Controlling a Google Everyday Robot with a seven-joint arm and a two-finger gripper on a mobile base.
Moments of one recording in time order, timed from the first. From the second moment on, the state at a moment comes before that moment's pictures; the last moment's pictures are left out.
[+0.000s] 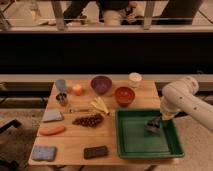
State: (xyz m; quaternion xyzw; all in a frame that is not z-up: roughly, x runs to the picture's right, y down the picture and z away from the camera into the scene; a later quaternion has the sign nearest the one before) arm 0.320 0.116 0.767 -0.25 0.05 -0.04 0.97
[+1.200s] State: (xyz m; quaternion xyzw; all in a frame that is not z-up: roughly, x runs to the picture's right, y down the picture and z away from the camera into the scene) arm 0.202 0.127 0.820 -0.24 -0.03 -0.11 0.96
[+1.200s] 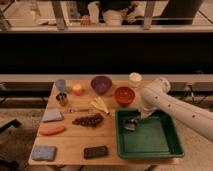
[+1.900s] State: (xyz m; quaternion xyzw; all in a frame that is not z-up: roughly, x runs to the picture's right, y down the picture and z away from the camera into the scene) arm 0.208 0.179 0.776 -0.24 -0.03 -0.13 0.96
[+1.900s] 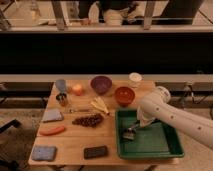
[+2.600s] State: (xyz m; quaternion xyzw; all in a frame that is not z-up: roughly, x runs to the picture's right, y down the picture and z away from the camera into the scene) arm 0.220 0.211 0.731 -0.23 -0.02 -0.12 0.96
